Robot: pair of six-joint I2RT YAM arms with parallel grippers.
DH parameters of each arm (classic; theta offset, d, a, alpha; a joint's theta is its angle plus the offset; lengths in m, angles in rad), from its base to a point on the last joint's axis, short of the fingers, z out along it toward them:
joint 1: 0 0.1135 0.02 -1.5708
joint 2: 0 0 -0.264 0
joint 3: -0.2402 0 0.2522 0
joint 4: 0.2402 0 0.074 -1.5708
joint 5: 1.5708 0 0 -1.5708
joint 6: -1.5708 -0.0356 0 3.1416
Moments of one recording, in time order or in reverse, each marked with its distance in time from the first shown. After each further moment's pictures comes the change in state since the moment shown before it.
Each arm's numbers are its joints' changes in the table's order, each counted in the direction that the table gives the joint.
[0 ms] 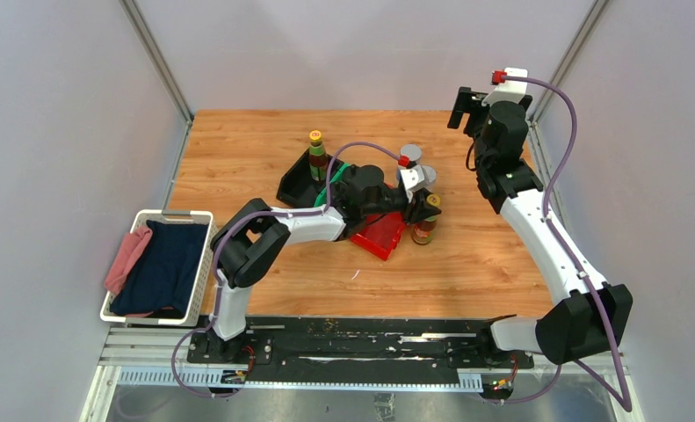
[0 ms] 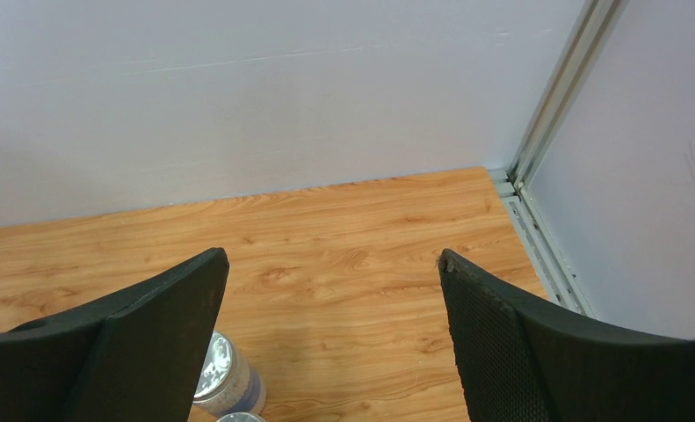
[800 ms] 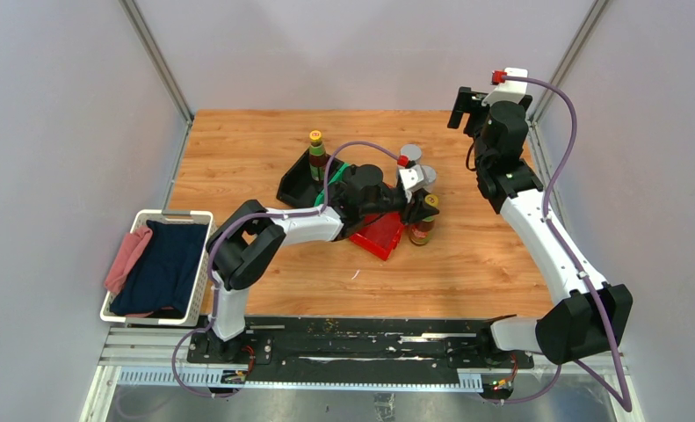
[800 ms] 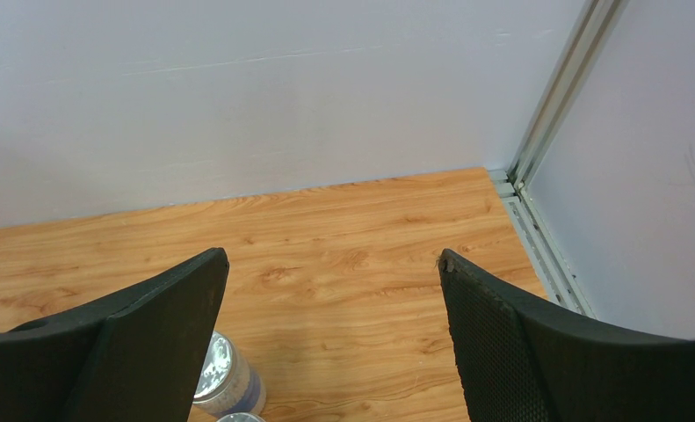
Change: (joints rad) left arm 0.000 -0.033 0.012 0.043 -0.013 -0.015; right arm 0.000 0.000 0.000 -0.001 0.000 0.000
